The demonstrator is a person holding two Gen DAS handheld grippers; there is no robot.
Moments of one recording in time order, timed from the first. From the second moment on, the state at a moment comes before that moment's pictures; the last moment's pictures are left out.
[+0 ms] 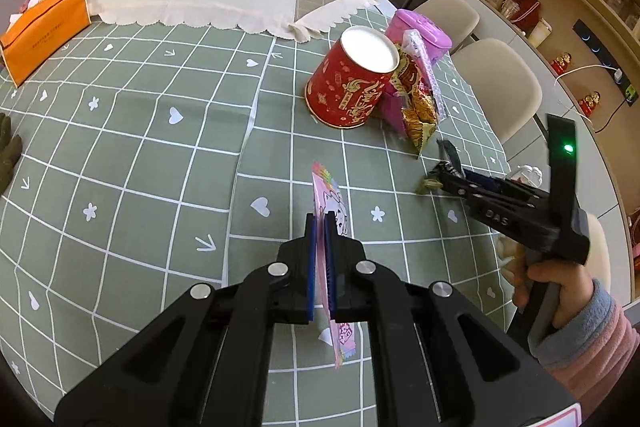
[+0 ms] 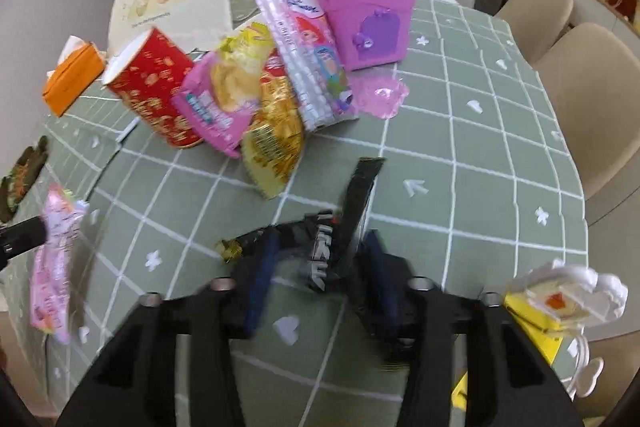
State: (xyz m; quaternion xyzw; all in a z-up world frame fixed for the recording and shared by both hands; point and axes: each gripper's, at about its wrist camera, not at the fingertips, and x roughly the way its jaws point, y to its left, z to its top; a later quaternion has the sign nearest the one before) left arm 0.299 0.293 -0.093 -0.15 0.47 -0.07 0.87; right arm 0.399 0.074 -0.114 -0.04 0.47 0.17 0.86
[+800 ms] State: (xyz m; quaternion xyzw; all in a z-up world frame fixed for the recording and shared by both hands) left arm 0.232 0.143 0.051 -0.08 0.35 -0.14 0.92; right arm 0.236 -0.064 0.063 -0.02 0.30 0.16 0.94
